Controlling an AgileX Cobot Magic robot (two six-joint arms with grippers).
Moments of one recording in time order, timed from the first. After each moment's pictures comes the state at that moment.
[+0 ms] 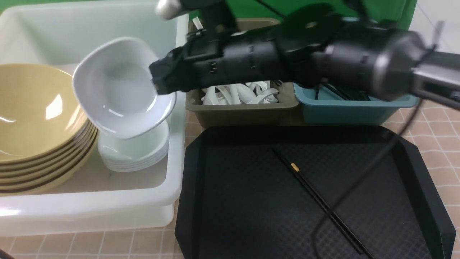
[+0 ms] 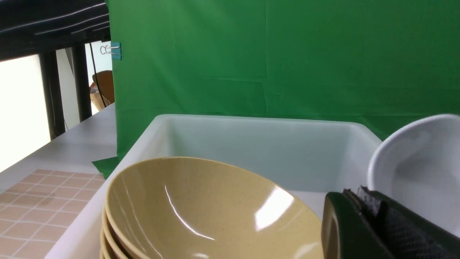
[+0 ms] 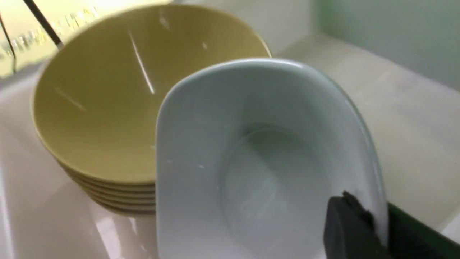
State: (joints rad) right arm 0.69 1.99 -1.74 0.81 0.44 -0.76; left arm 0.16 0.16 -0.28 -0.35 0.13 0.30
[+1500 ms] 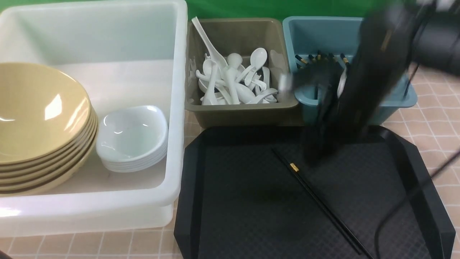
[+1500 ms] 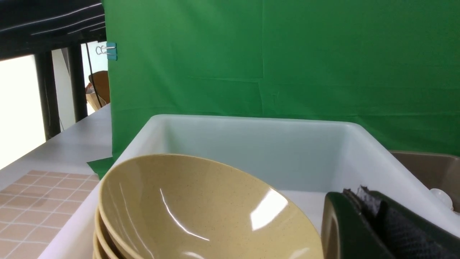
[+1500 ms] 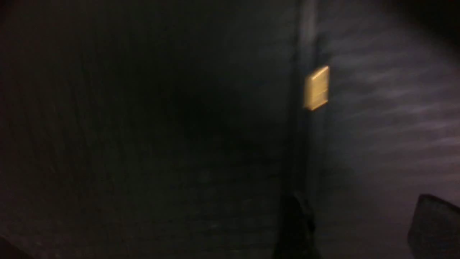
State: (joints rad) right arm 0.49 1.79 -1.29 0.08 0.95 -0.15; left arm 0.14 0.16 -0.28 -0.35 0.13 0.30
